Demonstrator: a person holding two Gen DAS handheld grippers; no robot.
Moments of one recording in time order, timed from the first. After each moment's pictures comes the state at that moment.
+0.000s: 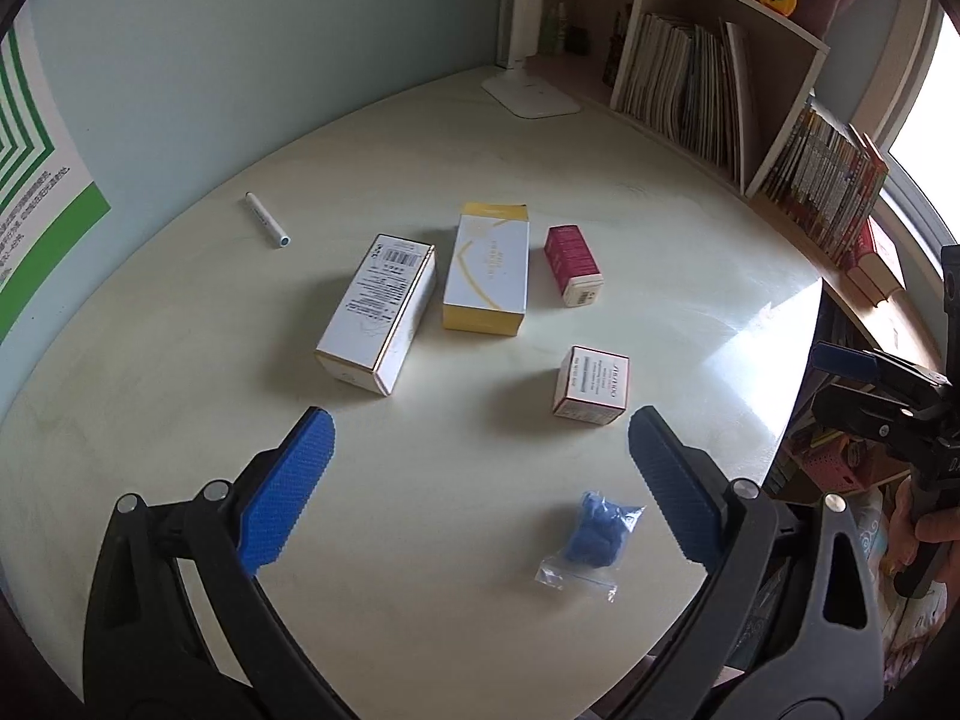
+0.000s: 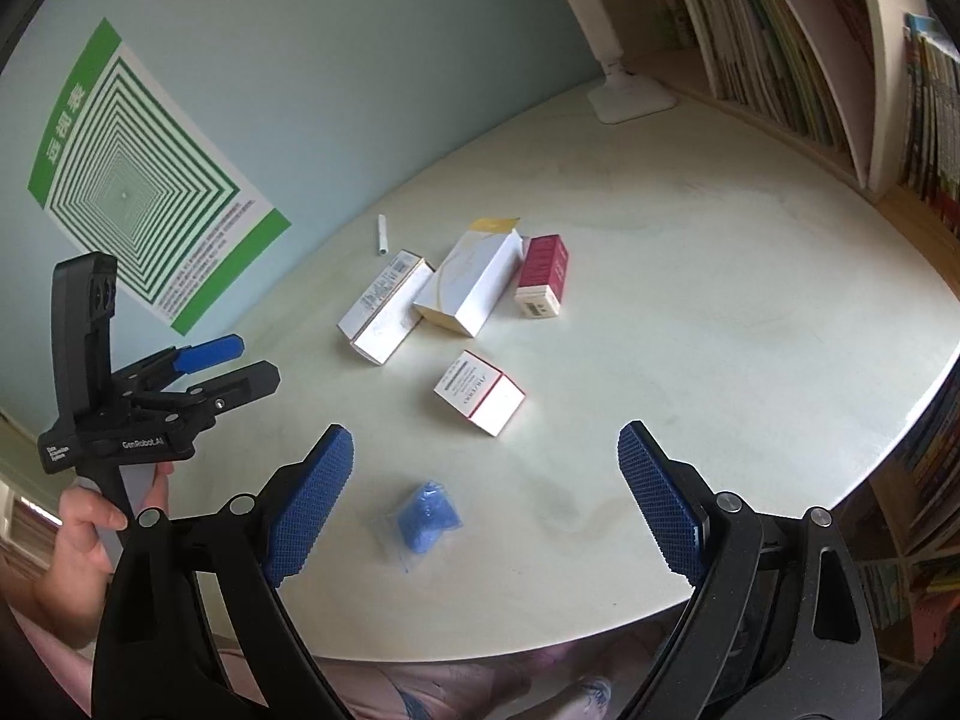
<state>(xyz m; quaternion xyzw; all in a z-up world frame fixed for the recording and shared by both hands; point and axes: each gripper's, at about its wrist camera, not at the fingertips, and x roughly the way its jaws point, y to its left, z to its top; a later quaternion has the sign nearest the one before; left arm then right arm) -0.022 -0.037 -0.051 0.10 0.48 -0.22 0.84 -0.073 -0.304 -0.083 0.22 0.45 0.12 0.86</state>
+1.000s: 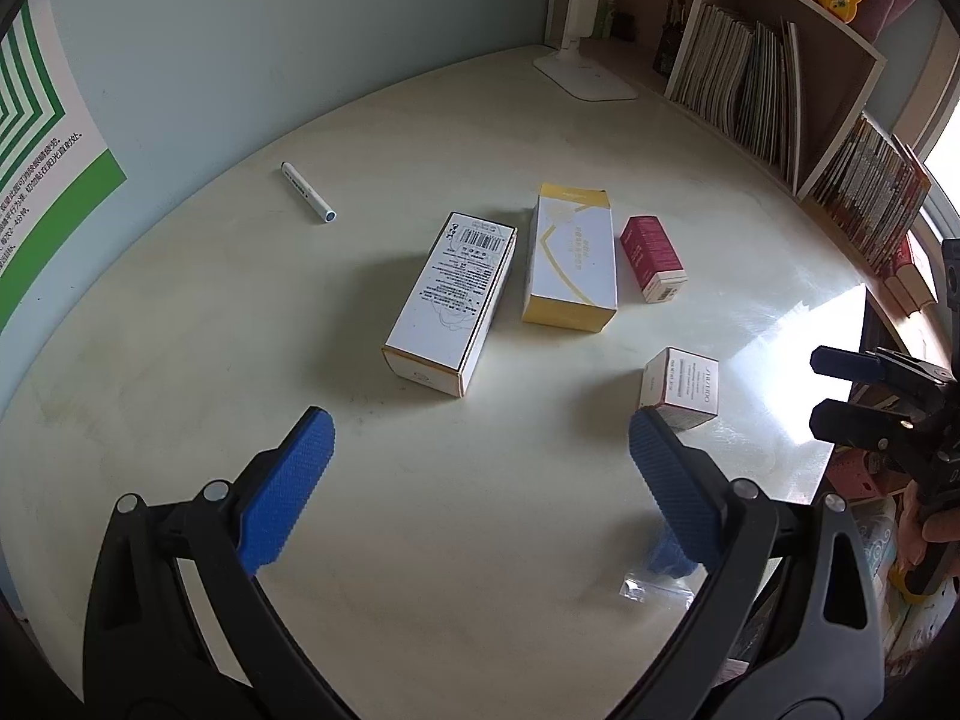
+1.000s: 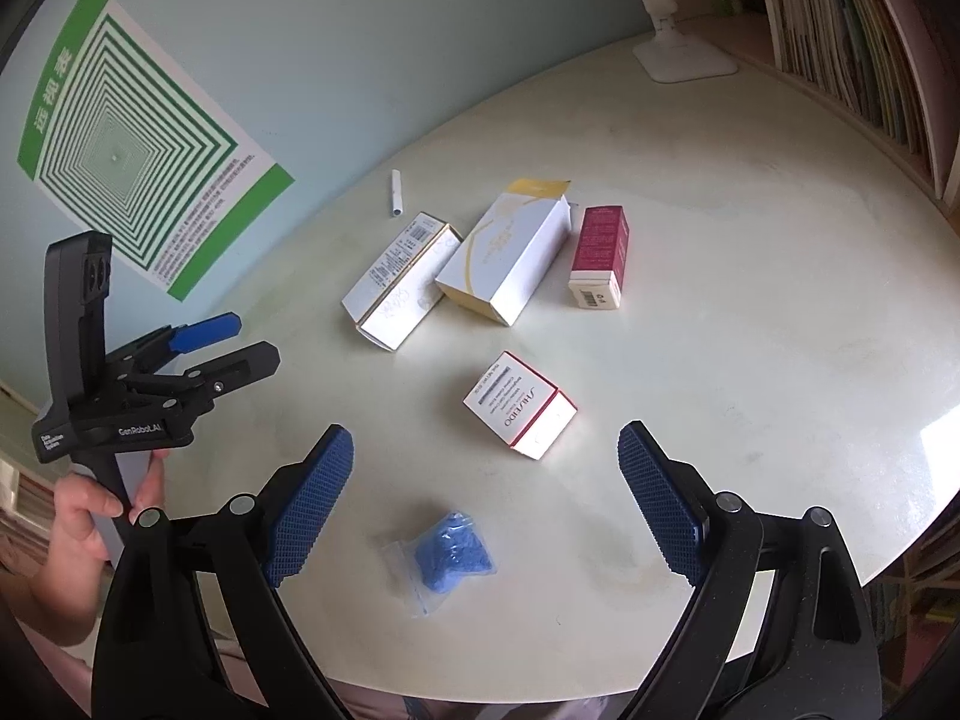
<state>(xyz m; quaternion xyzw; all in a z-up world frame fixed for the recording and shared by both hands) 0.018 -0.008 -0.079 0.10 0.50 -0.20 0.84 -0.020 -0.267 -0.114 0.21 0.50 0.14 0.83</state>
